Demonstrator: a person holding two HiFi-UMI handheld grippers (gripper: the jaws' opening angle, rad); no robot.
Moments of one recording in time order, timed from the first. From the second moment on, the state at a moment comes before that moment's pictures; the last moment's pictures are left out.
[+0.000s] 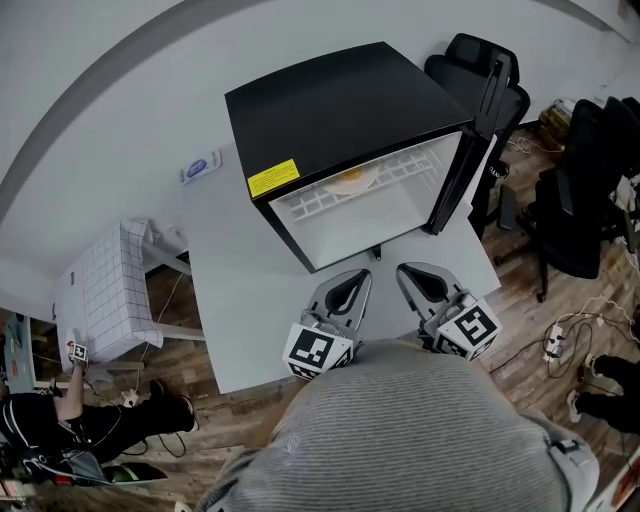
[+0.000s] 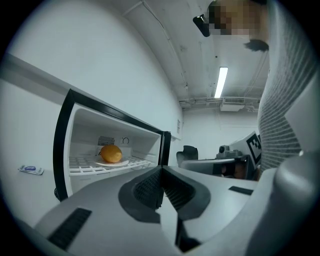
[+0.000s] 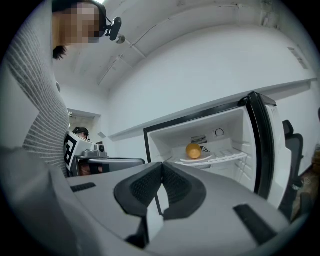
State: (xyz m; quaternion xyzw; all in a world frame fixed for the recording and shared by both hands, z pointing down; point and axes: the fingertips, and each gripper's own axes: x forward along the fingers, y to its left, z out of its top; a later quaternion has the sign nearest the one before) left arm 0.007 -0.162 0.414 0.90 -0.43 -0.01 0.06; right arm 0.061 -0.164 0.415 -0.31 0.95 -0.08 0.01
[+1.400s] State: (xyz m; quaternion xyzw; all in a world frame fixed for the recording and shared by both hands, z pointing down) left arm 0.012 -0.154 0.428 0.90 -0.43 0.00 0.08; right arm 0.054 -0.156 0.422 -0.30 0.95 -0.07 0.00
